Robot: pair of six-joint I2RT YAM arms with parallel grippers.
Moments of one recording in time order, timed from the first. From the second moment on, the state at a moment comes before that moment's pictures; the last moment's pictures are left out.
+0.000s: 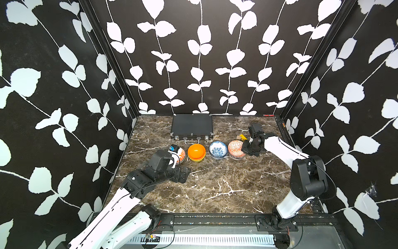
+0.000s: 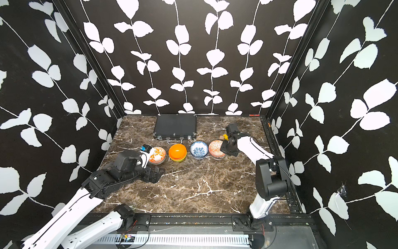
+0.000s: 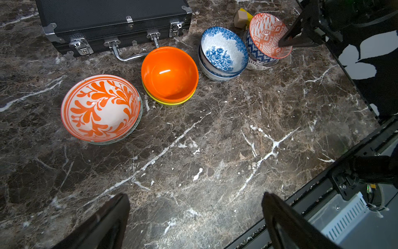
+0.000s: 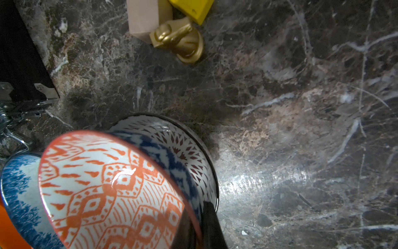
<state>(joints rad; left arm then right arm) -0.64 0.77 0.91 -0.92 0.07 -0.26 0.26 1.69 1.23 -0.74 -0.13 0.65</state>
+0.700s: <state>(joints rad) -0.64 0.77 0.91 -0.92 0.06 -0.26 0.26 1.72 1.23 -0.74 -0.13 0.65</state>
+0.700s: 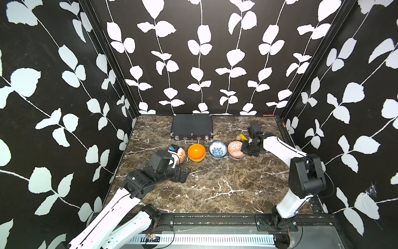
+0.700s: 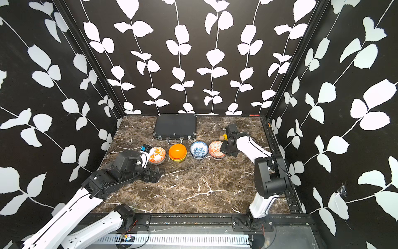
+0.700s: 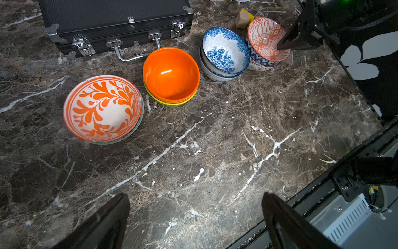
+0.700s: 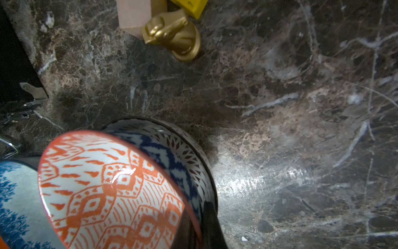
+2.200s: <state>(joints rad) -0.64 0.77 0.91 -0.92 0.04 -0.26 0.26 1.68 1.22 -0.74 -0.12 0.65</state>
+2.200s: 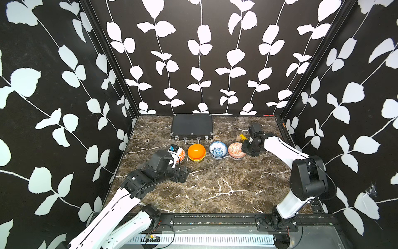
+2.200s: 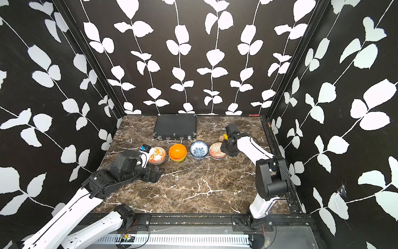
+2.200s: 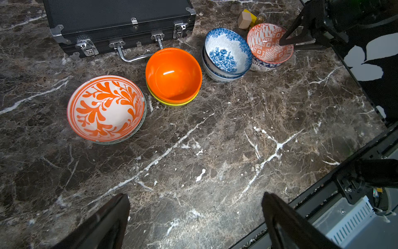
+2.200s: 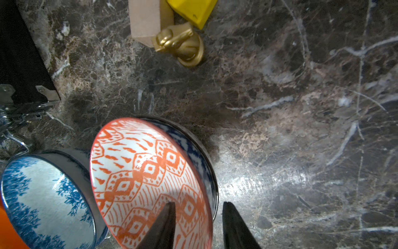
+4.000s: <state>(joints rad) -0.64 0.77 0.91 -0.92 0.04 -0.26 0.27 1.63 1.15 -0.67 -0.15 0.73</state>
